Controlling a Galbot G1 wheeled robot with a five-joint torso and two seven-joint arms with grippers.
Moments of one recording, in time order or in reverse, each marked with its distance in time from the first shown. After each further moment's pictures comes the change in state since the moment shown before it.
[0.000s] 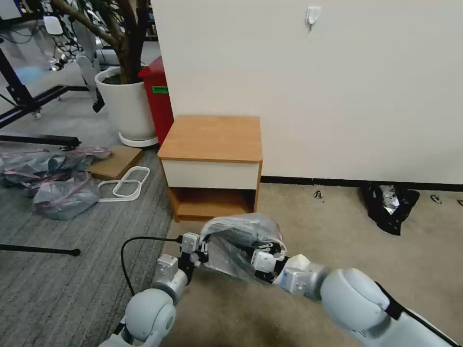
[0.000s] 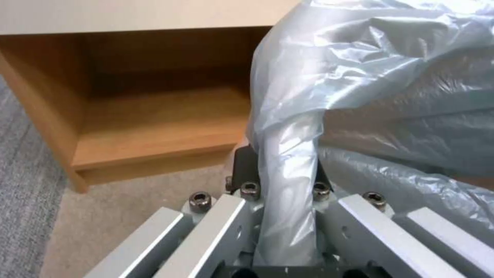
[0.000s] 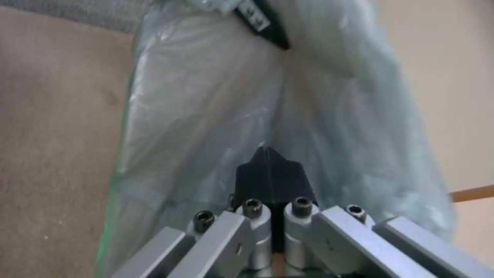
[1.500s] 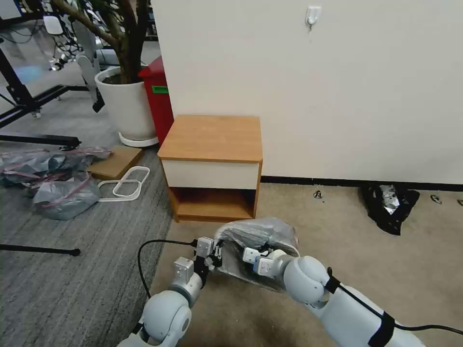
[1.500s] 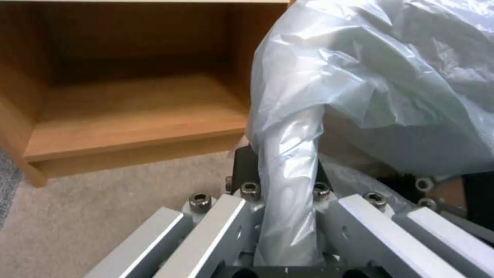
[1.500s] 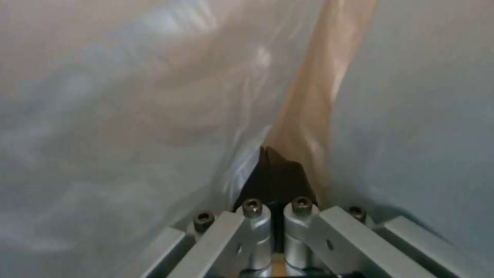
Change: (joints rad) left arm -0.031 -0.056 0.064 0.058 0.035 0.000 0.000; right arm 0.127 0.196 -0.095 -0.356 -0.227 -0.077 -0.013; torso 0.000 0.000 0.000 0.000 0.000
